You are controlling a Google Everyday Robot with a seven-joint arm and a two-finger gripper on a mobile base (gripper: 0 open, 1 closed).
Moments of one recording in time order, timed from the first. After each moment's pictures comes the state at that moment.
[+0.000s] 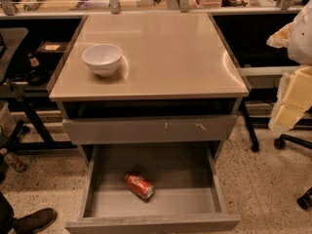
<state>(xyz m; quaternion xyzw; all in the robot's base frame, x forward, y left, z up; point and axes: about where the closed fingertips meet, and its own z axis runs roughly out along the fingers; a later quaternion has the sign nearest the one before) 0.438 -0.217 0.976 -0.60 0.78 -0.03 0.16</state>
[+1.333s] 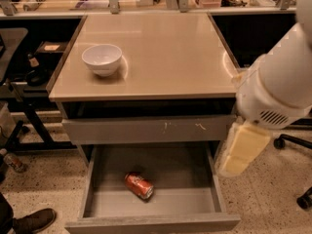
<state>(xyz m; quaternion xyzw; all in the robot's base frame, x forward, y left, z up) 0.400 -0.147 0.915 -0.60 0.78 -0.03 0.17</state>
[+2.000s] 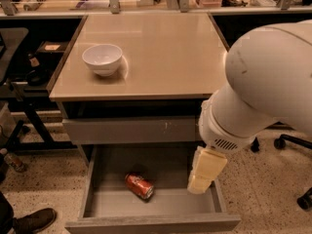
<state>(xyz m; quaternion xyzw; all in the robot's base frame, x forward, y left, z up) 0.398 -0.099 0.847 -0.60 0.78 -0.02 0.16</state>
